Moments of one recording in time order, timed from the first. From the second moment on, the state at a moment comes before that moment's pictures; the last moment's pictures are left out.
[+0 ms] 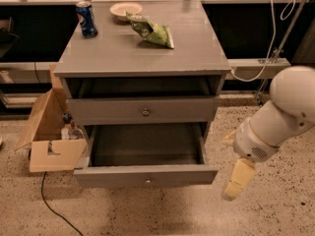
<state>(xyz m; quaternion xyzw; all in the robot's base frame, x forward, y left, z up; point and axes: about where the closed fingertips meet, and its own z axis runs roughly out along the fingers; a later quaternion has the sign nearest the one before) 0.414 -0.178 0.733 -0.58 0.79 0.17 0.10</state>
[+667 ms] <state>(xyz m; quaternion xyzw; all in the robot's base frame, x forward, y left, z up) 0.412 -0.160 0.684 -0.57 0.79 0.20 0.10</state>
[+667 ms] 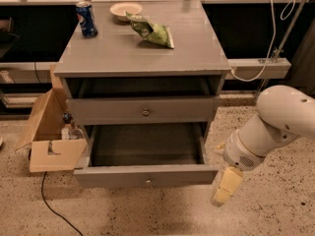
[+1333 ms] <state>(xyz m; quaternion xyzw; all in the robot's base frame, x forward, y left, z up) 0.425 -0.158 0.635 -0.57 0.80 0.17 0.08</state>
